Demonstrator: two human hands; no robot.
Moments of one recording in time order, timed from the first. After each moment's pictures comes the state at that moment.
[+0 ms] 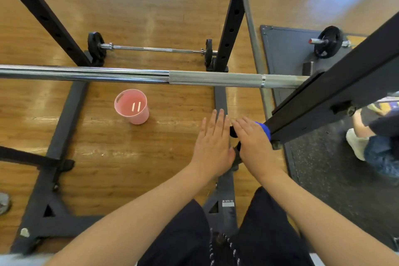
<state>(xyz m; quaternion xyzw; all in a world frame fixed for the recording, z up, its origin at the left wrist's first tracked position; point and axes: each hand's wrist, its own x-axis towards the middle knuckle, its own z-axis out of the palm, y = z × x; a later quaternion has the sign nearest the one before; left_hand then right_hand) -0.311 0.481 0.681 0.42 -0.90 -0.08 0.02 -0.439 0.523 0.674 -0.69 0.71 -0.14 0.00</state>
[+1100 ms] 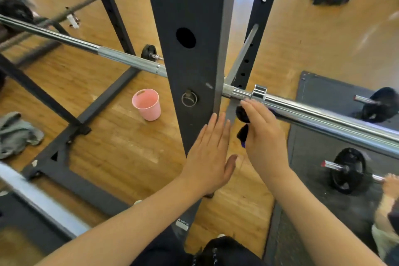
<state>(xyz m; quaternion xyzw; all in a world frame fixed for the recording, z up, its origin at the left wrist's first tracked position) -0.620 0.619 0.712 0.56 -0.81 0.06 0.15 -0.754 0.590 0.740 -0.74 0.53 -0.40 0.04</state>
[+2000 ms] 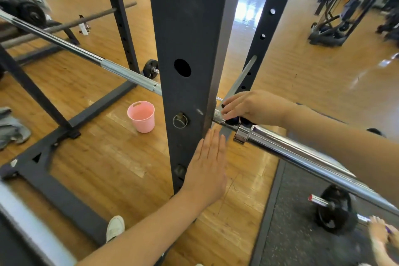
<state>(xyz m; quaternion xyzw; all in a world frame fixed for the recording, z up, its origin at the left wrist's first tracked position) -0.656 0.595 0.718 0.64 -0.76 0.07 0.10 -0.788 0.457 0.834 -0.98 0.20 -0.01 0.04</state>
